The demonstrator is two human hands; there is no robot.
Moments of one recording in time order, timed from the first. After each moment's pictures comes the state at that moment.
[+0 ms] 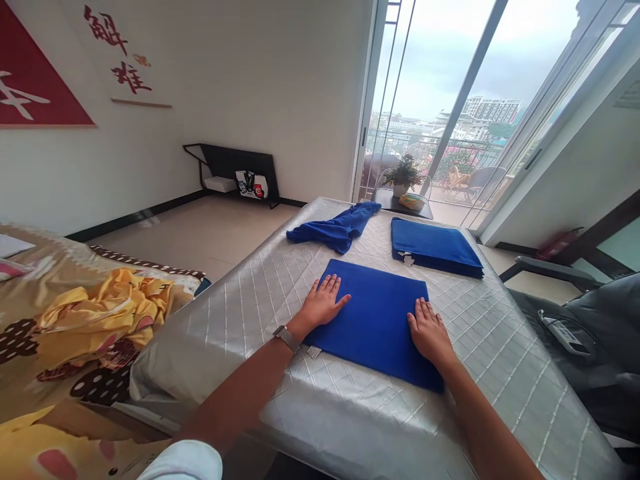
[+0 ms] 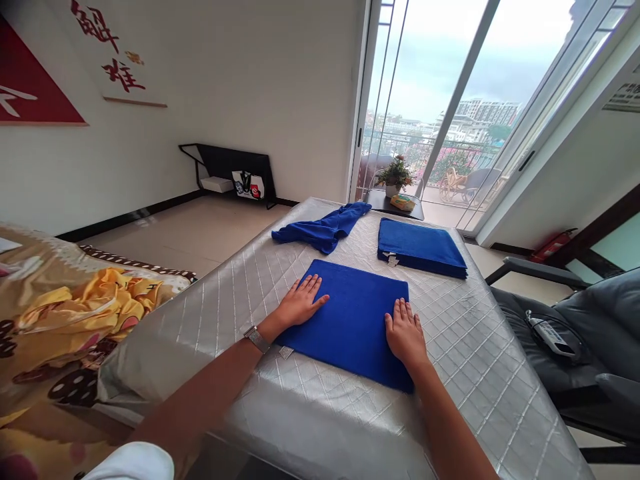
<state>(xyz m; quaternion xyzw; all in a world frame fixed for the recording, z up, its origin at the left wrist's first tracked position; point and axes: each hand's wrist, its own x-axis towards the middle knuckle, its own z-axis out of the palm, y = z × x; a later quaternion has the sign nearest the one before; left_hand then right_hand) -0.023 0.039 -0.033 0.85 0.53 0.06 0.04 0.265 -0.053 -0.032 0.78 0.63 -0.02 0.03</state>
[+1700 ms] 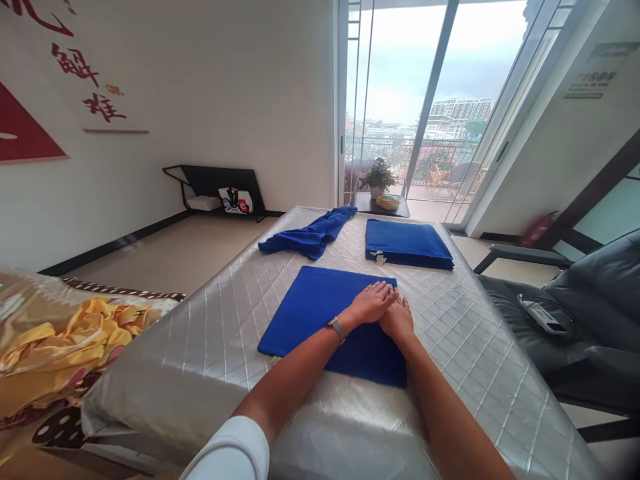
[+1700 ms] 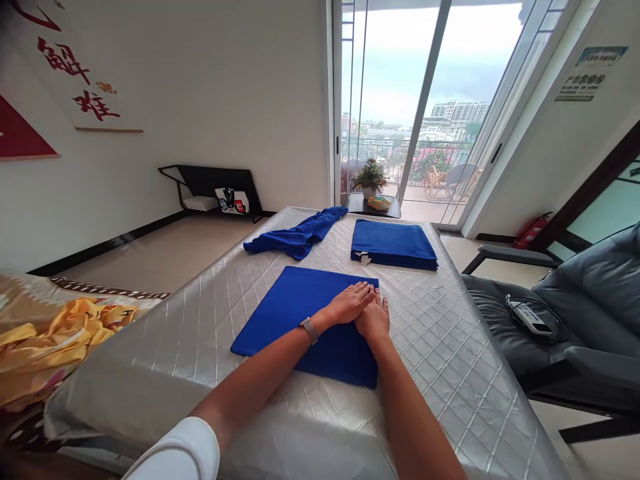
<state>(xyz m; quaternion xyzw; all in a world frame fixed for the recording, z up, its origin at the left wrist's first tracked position) 0.174 0.039 -0.027 0.94 0.31 0.10 0.05 0.271 -0.024 -0.024 0.77 0.64 -0.05 -0.03</state>
